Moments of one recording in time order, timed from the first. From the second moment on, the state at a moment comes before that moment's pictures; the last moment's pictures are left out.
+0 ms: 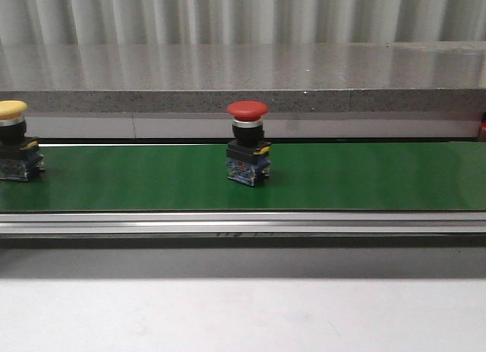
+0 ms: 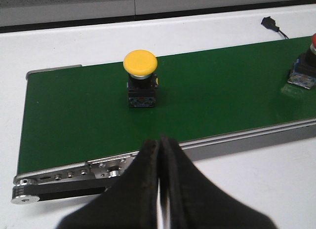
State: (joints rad) left arm -0.18 0.59 -0.61 -0.15 0.66 0.10; right arm 0.09 0.61 -0.73 0.13 0.91 -0.09
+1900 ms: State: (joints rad) left arm -0.18 0.59 -0.61 -0.15 0.67 0.10; right arm 0.35 1.66 -1.30 0.15 0.85 -0.35
